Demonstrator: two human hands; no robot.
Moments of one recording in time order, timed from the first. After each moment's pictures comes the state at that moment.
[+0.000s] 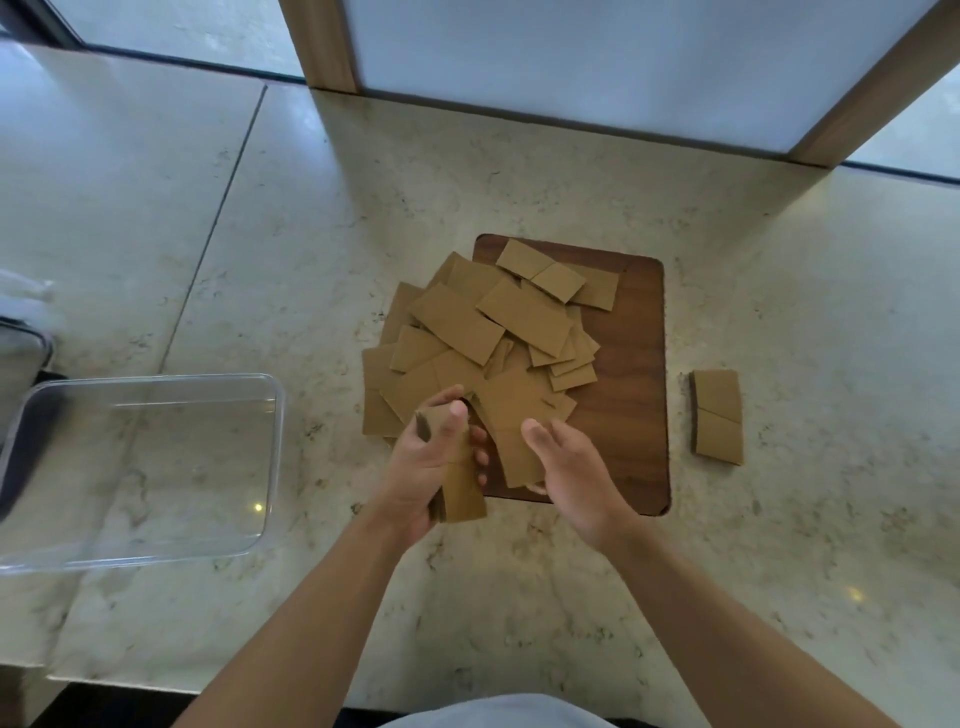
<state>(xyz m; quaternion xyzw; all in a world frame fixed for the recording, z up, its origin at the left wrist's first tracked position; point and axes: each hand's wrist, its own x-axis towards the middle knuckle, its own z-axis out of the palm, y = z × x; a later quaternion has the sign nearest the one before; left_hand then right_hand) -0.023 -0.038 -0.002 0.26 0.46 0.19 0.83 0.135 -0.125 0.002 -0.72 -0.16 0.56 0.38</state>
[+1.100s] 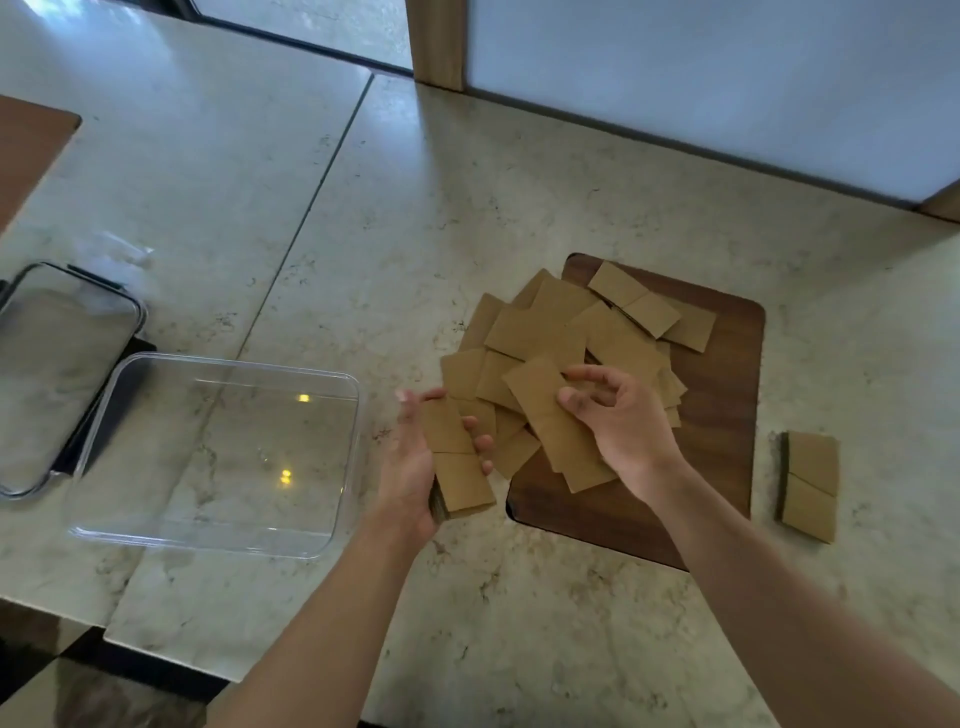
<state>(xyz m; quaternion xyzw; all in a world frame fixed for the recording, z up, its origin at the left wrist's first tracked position) -0.070 0.004 -0.021 0.12 0.47 0.34 0.80 0.151 -0.033 0.008 -0.74 -0.24 0.49 0.39</state>
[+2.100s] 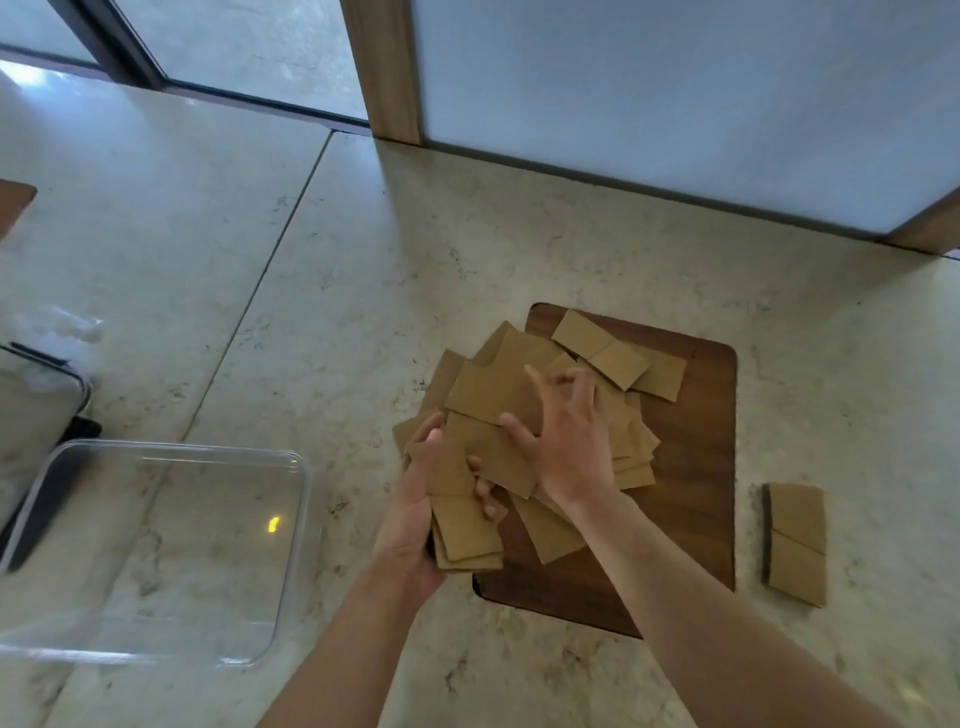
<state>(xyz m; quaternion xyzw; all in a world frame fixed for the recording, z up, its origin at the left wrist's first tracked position) -0.018 0.019 -0.019 0.06 0.40 0.33 0.85 0.158 0.014 -0.016 -0.83 -0.49 0.22 0.14</state>
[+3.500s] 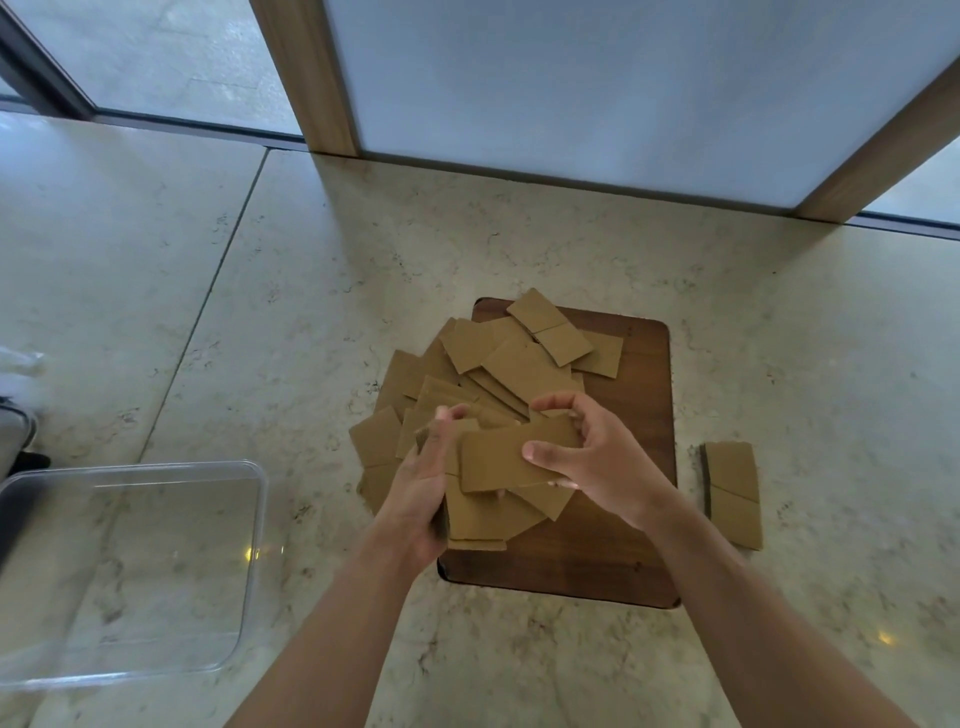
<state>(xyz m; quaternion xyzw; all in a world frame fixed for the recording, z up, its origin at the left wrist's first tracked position) 0.021 0.017 0.010 0.22 0.47 0.20 0.83 0.221 -0.058 0.027 -0.64 -0.26 0.59 0.42</state>
